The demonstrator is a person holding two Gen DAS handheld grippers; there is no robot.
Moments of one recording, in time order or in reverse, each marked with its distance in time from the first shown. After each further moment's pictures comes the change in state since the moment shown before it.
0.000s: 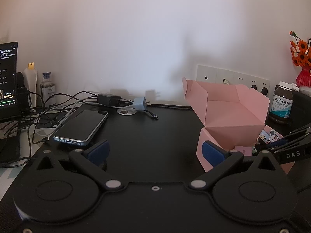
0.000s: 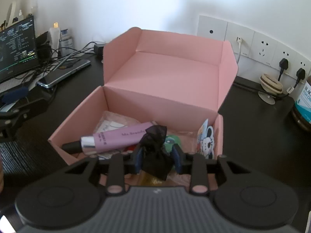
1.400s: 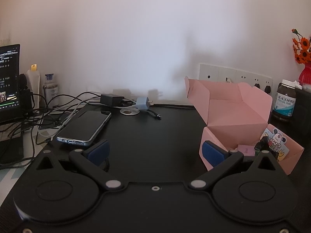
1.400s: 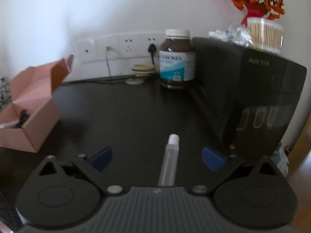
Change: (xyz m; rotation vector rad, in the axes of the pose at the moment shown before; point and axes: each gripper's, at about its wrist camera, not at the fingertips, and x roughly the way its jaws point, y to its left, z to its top) left arm -0.001 -0.003 0.000 0.009 0.000 0.029; right arm -0.098 -0.190 -0.139 0.305 -0.175 -0.313
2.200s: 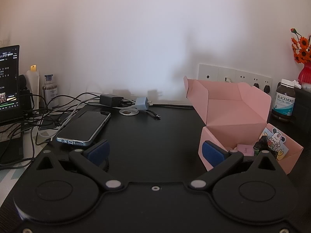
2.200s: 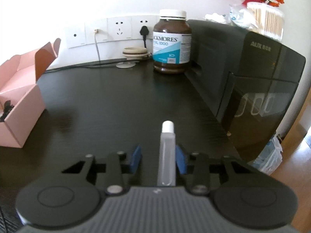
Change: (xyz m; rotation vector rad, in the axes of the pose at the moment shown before) left arm 0.000 -0.002 0.000 0.007 -0.002 -0.001; right arm 0.022 0.008 -0.003 0.004 0.091 -0.045
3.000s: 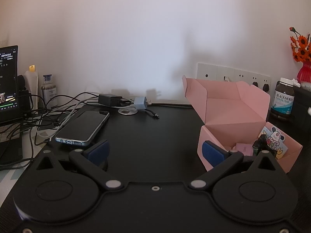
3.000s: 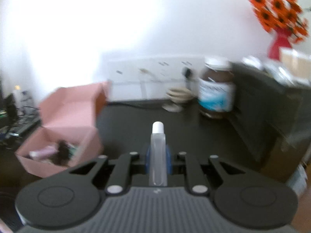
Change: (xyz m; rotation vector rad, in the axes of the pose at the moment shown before) left arm 0.001 -0.001 0.000 0.006 0.004 -0.005; right arm -0.050 0.065 0.044 -0.050 -0.193 0.210
